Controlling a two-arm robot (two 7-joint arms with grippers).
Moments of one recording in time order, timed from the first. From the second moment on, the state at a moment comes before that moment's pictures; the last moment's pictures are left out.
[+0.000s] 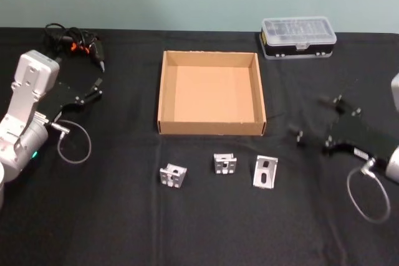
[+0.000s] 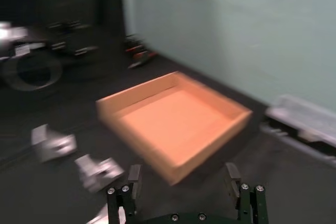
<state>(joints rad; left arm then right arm) -0.20 0.60 0.45 -1.41 -0.25 -0.12 0.03 0.02 0.81 -0.34 -1.72 0.51 -0.01 0.38</state>
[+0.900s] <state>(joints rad) -0.20 0.60 0.45 -1.41 -0.25 -0.12 0.03 0.13 0.76 -0.45 -1.66 0.41 0.19 0.58</state>
